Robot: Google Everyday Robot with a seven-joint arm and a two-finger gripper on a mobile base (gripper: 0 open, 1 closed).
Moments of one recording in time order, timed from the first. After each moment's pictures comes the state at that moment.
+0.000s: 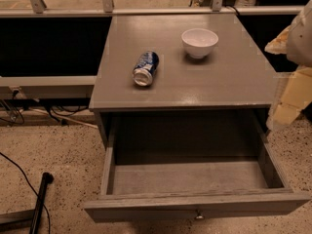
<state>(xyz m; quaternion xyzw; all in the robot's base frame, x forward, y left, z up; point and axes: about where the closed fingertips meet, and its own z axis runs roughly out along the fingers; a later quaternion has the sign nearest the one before) 0.438 -0.217 0.976 -0.60 0.78 -0.03 0.16</state>
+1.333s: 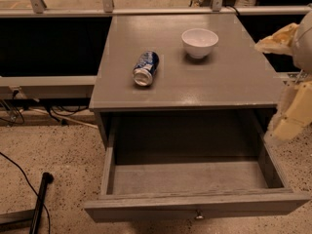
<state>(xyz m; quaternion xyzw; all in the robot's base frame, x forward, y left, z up) 0.400 -0.180 0.998 -0.64 0.73 0.00 0.23</state>
